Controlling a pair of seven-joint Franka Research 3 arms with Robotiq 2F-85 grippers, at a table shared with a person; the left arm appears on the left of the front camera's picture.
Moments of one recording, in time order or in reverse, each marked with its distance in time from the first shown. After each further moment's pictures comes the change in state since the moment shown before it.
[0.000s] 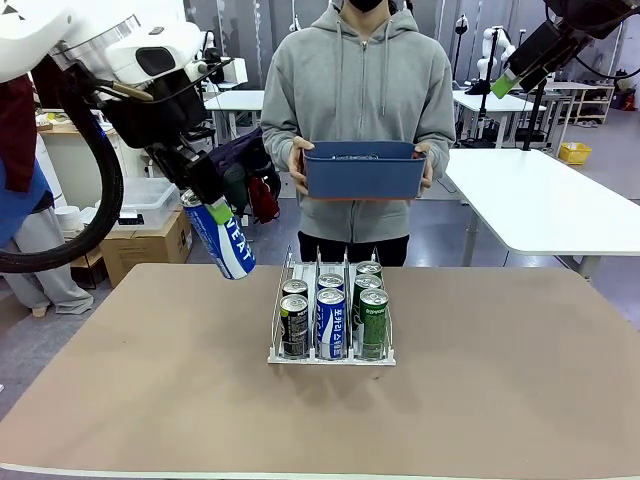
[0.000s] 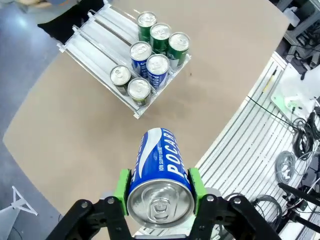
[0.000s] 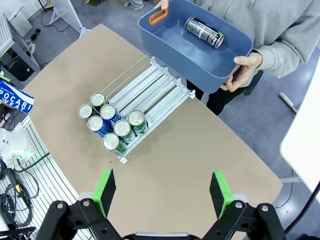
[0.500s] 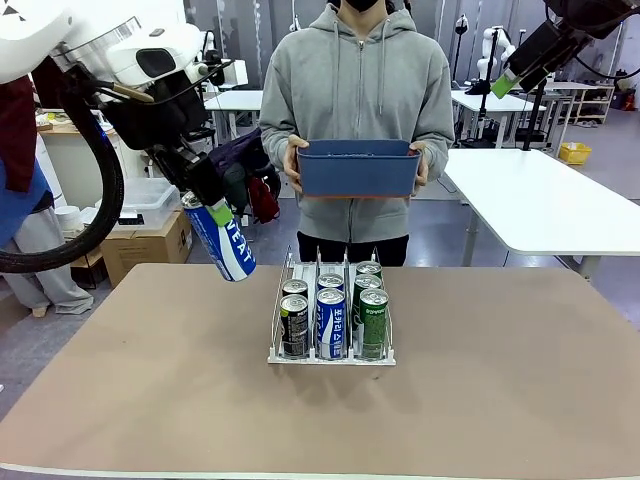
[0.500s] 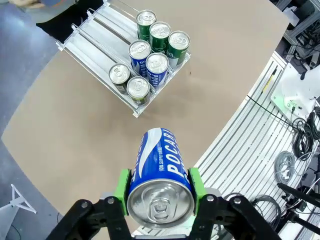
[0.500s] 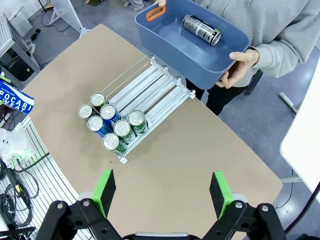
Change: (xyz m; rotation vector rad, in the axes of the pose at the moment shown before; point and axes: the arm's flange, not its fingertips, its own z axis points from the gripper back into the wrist) left arm 0.000 -0.003 -0.004 0.003 0.010 0.011; right arm 0.000 0.000 0.000 0.000 0.000 0.000
